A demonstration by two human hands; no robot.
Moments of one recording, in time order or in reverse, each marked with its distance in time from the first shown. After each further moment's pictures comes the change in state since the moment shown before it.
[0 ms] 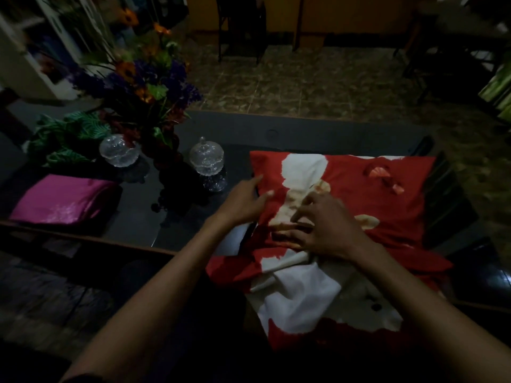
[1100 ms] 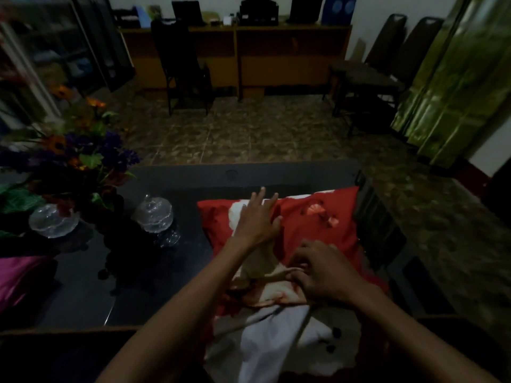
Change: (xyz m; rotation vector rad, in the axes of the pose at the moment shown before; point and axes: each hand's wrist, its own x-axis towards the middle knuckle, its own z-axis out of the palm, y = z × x) left_hand 0.083 0.102 0.074 0.203 -0.039 0.231; right_hand -0.051 0.070 -0.026 0.005 0.027 0.151
